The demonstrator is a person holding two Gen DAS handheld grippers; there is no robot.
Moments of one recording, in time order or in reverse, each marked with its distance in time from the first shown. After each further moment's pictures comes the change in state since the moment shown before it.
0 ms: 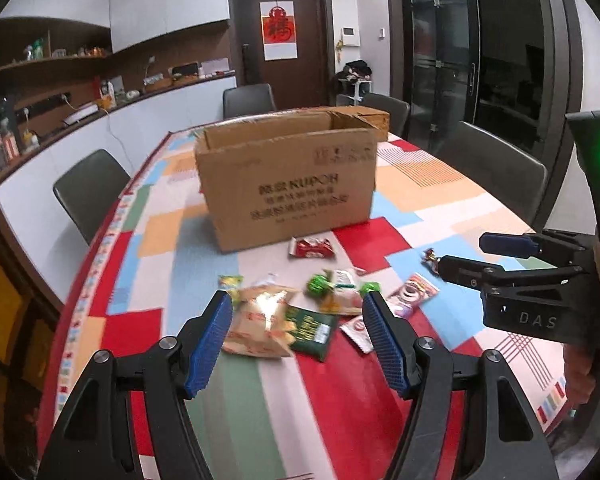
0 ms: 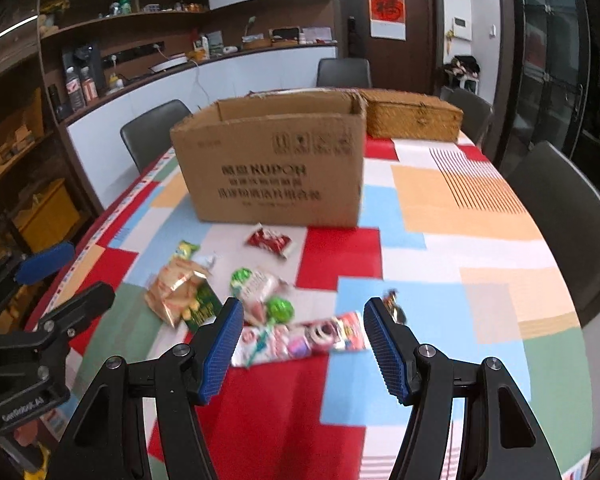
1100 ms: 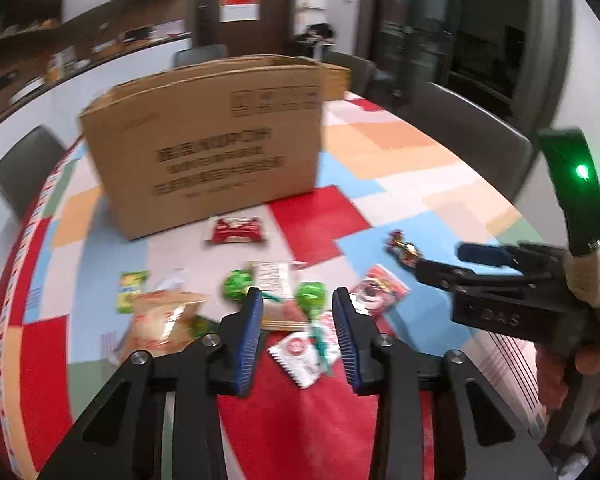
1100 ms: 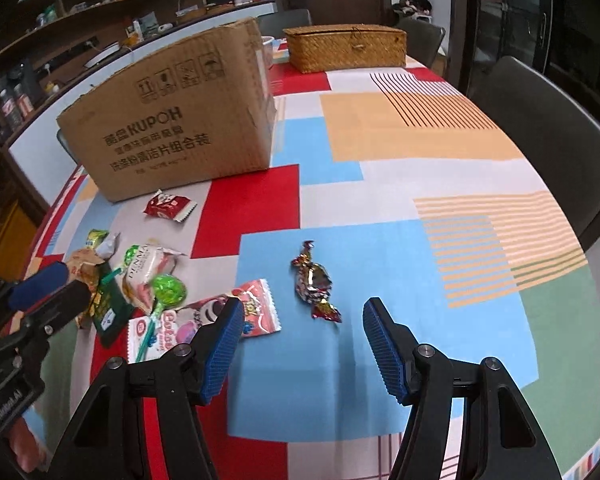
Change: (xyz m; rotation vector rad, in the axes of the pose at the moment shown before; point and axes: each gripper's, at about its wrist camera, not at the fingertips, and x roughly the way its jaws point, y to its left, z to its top) left arm 0.087 -0.043 0.011 0.041 0.137 -0.186; right arm 0.065 -0.075 -0.018 0.169 0.156 -0.079
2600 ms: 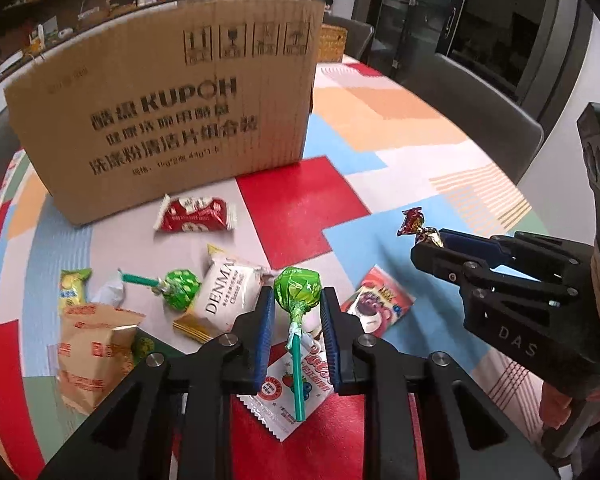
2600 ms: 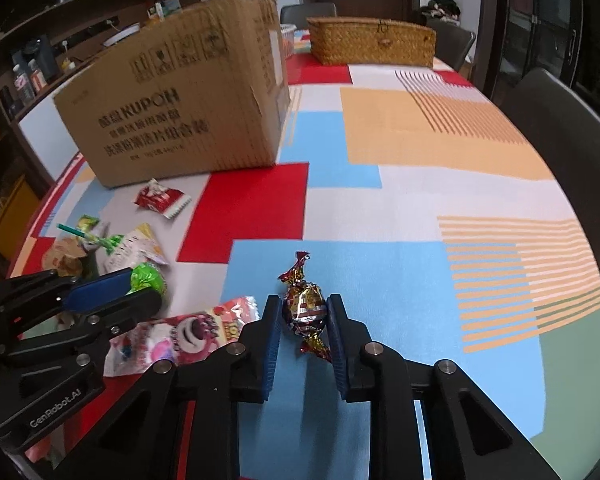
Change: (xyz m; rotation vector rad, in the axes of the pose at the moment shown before) left arm 0.056 -0.004 0.016 -0.051 0.124 -0.032; right arm 0.024 -0.002 0.013 -0.094 0.009 0.033
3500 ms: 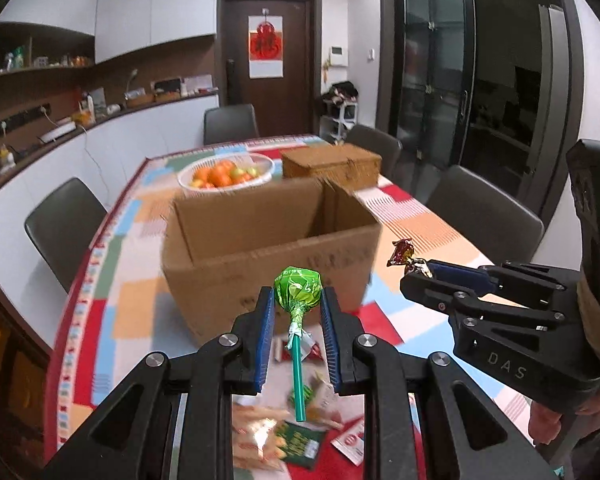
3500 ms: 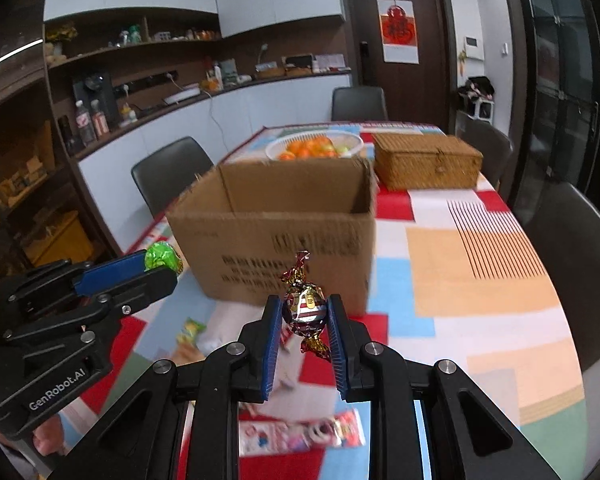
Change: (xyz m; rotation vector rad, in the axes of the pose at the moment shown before) left arm -0.138 0.048 0.066 0.004 -0.334 0.137; right arm -0.093 0.072 0.081 -0.092 -0.274 0.127
